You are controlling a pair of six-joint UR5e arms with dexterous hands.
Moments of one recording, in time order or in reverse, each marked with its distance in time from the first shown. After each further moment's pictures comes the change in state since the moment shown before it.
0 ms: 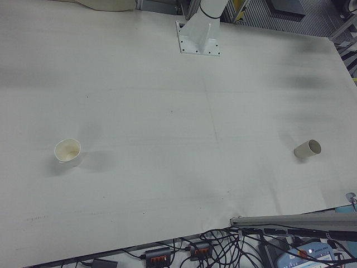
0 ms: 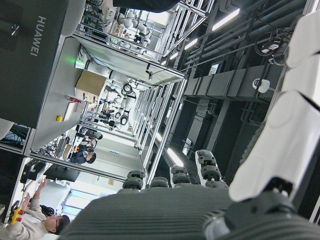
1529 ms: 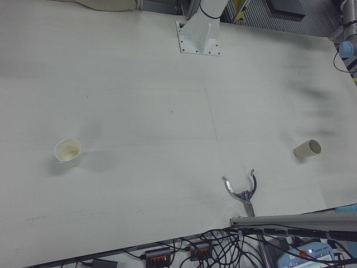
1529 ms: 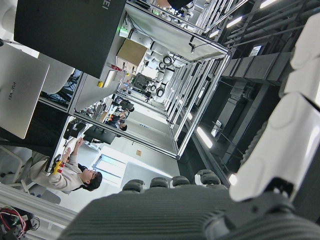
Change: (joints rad) left arm 0.396 0.151 0.422 -0.604 -0.588 0.110; right arm 0.059 -0.167 -0.041 0.057 -0.027 -0.085
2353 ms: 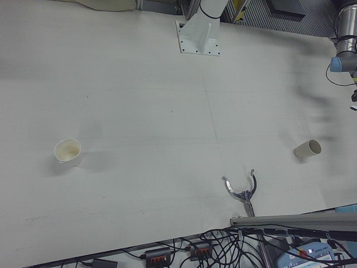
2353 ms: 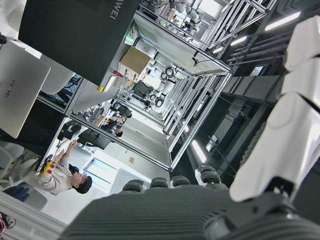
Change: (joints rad) left arm 0.074 -0.086 0.249 -0.134 -0.071 0.048; right arm -0.030 0.022 0.004 0.000 -0.001 -0.104
